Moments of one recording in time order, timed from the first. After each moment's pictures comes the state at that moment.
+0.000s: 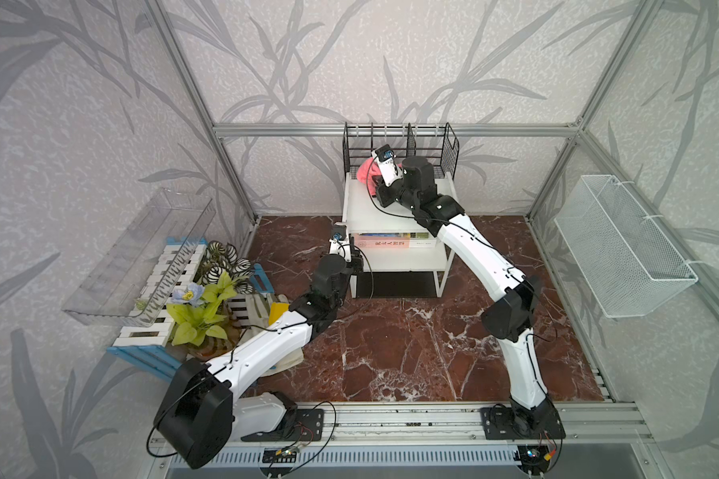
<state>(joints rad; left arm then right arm) -0.58 1.25 0.80 0.34 -0.43 -0.10 0.62 2.22 2.45 -0.43 -0.03 -0.15</state>
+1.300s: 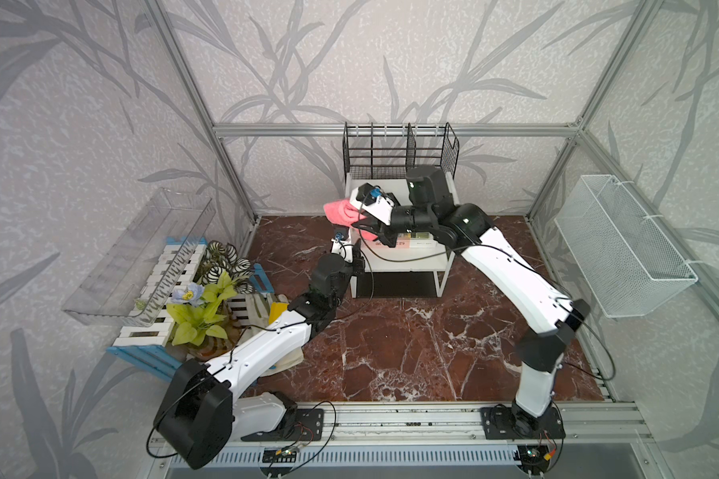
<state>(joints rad) -0.57 1.23 0.80 0.33 -0.32 -0.10 0.75 1.76 2.07 -0.70 -0.47 -0.47</state>
